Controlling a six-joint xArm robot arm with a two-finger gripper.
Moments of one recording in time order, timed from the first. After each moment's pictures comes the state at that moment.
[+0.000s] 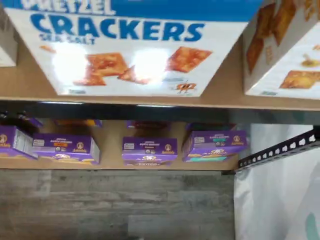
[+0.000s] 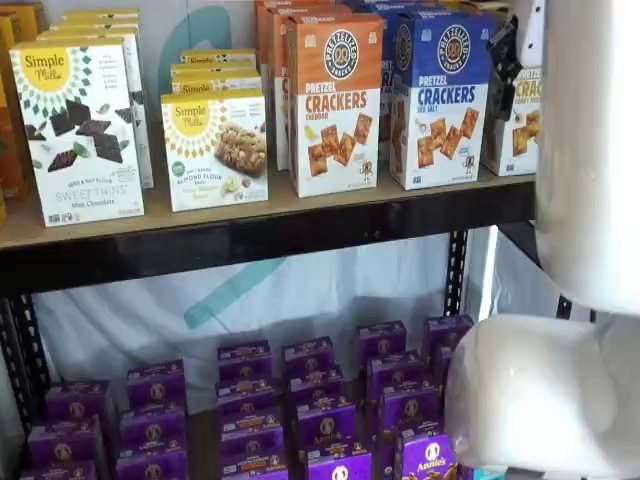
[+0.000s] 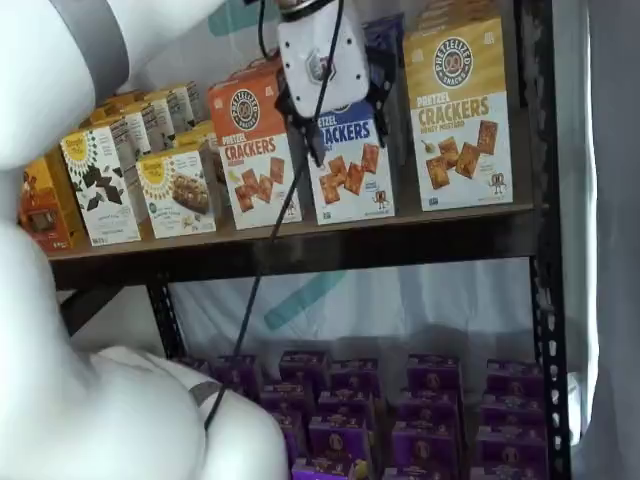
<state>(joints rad) -0.45 -0.79 -1.10 0.03 1.61 -0.43</state>
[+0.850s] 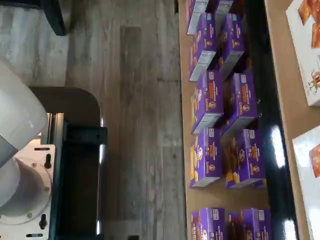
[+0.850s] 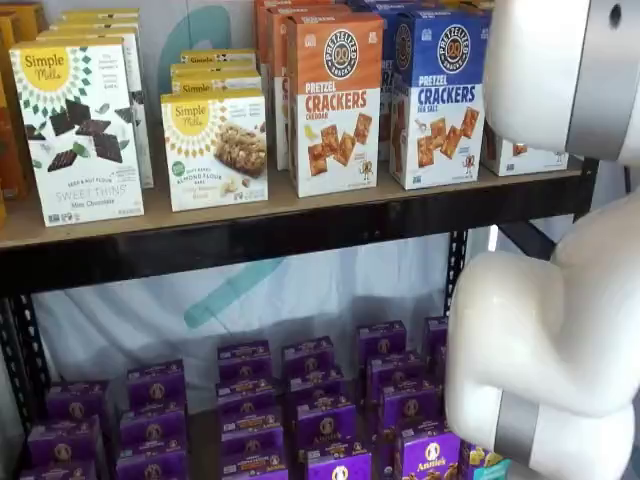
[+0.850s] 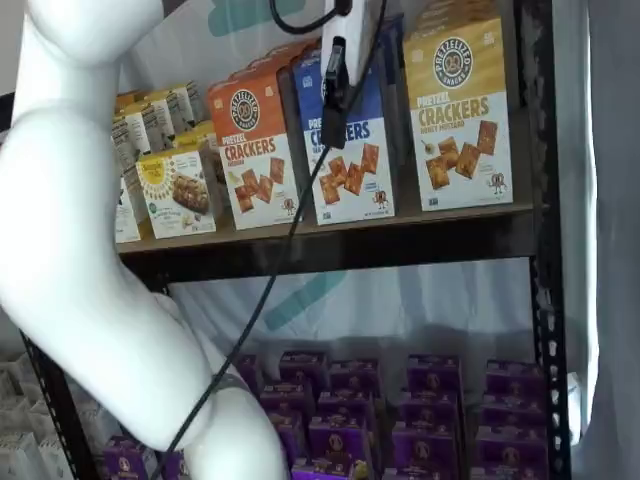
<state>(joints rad) -0.76 -0.48 -1.43 0.38 2.02 -2.16</state>
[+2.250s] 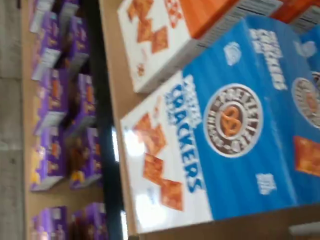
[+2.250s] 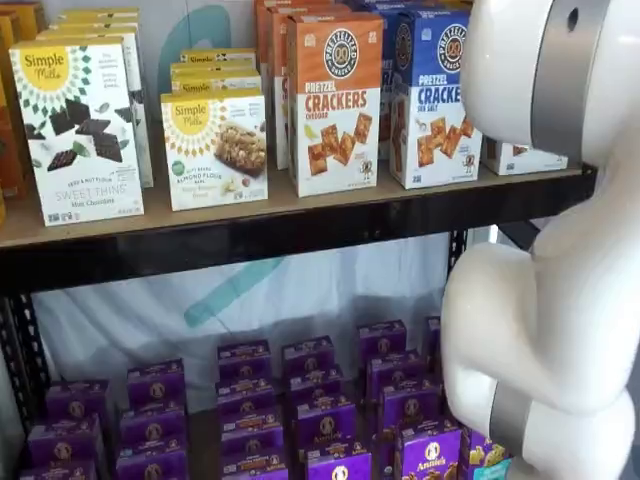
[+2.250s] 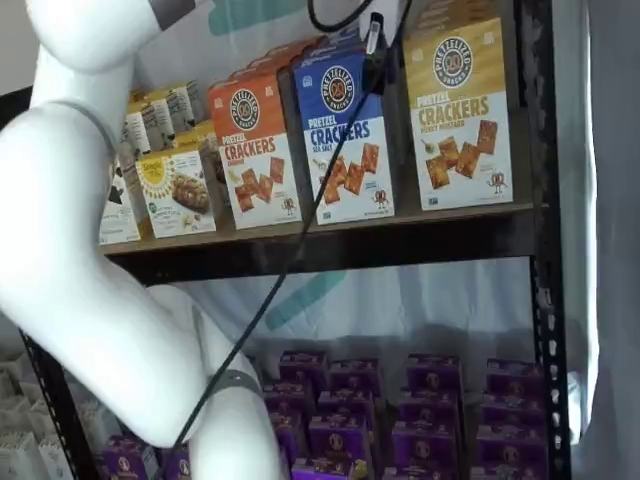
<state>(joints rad) -0.96 -0.50 -1.35 0.72 1.70 -2.26</state>
